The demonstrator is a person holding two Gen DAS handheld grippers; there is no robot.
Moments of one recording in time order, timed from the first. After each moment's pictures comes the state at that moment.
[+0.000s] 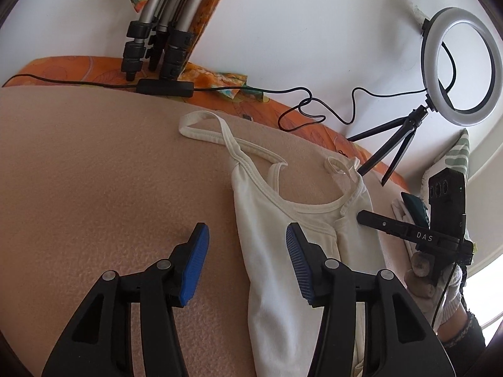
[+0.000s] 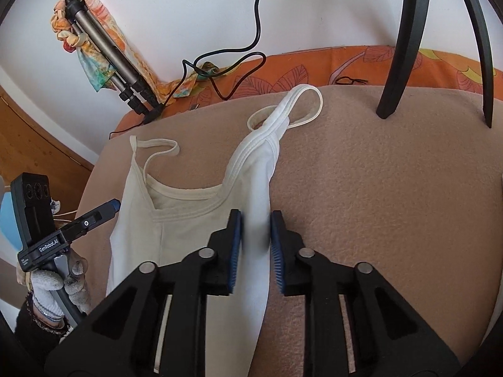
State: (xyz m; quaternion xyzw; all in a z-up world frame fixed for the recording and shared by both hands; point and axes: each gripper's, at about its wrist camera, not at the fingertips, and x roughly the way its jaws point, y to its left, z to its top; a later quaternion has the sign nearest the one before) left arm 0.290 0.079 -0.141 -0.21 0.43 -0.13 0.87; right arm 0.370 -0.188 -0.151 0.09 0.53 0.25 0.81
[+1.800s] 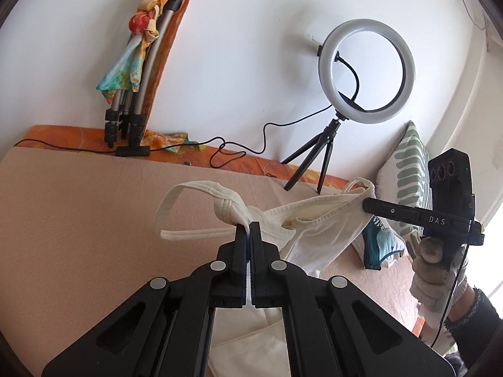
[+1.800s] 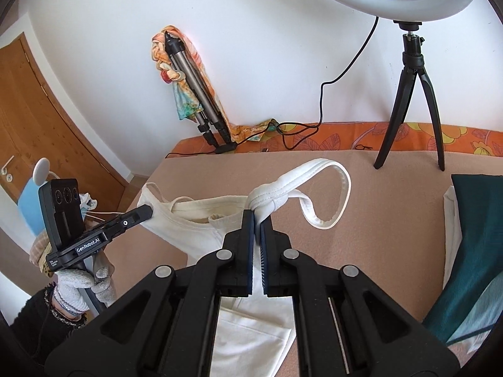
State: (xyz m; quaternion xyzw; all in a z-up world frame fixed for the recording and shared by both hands) left arm 0.178 0.049 -0.053 -0.16 0.32 -0.19 0.92; right arm 0.259 -0.207 -0.009 0.08 0.43 0.30 0.85
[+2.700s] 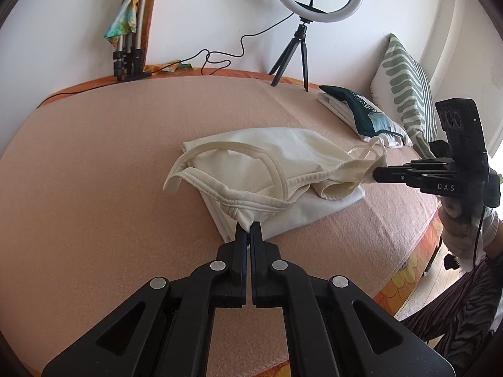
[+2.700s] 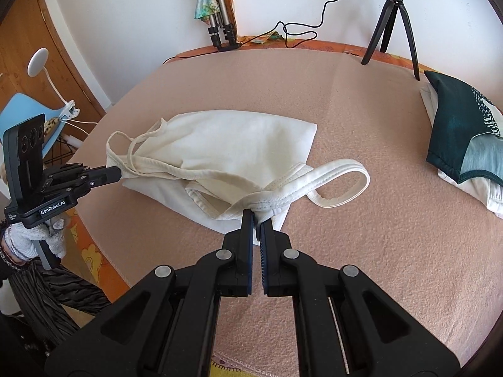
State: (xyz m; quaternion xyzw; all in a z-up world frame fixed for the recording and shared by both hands) left arm 0.030 0.016 -0.120 -0.04 0.40 -0.19 0.90; right arm 0.095 -0.226 -0.082 -0.04 0.49 0.27 0.83
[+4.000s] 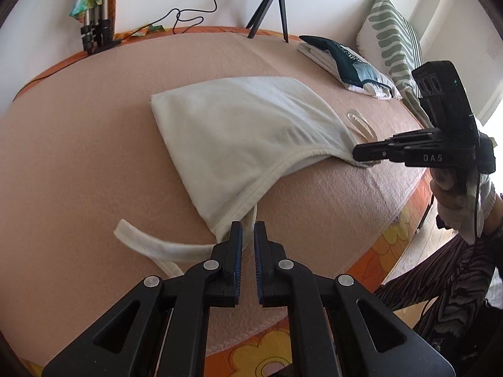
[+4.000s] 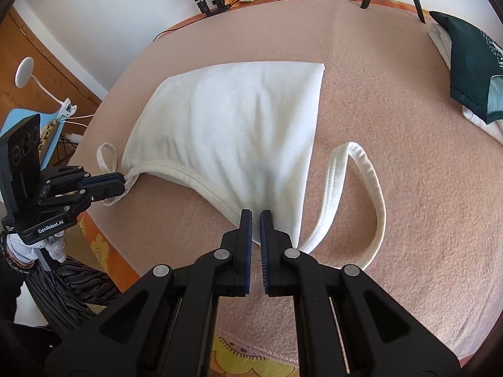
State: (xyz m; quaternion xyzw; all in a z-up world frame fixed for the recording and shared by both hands) left arm 0.017 0.000 -0.131 0.00 0.48 -0.23 0.85; right arm 0.090 -0.222 -0.112 0.01 0.57 0.26 0.78
